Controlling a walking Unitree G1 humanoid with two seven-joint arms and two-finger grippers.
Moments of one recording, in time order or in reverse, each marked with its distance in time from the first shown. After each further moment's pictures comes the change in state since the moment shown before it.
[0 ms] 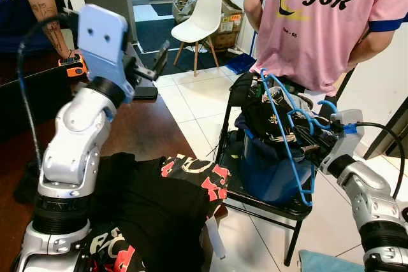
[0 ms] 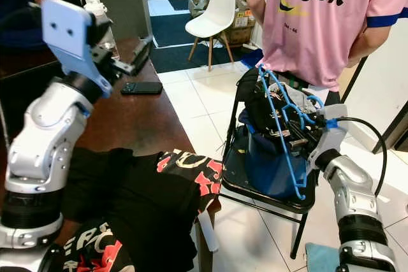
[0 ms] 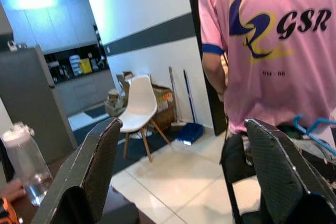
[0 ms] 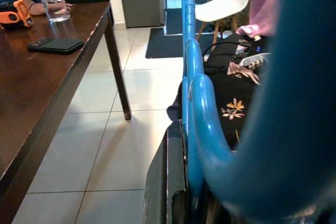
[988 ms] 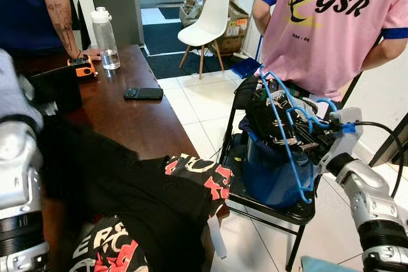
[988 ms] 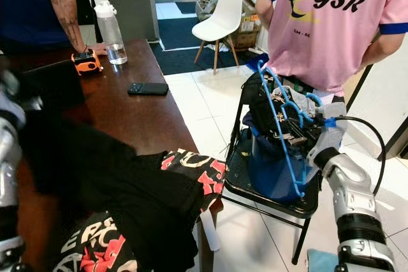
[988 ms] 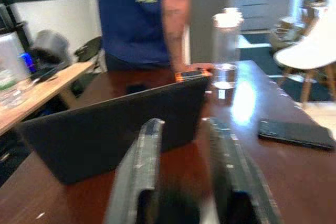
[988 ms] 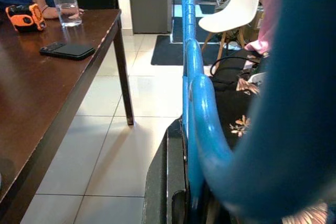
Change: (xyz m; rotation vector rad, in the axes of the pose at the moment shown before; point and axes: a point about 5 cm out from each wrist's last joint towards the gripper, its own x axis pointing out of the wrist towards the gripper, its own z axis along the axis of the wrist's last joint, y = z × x) left arm -0.065 0.111 -0.058 0.115 0.318 0.592; right arm 0.001 0.000 0.004 -0.036 -0.012 0.003
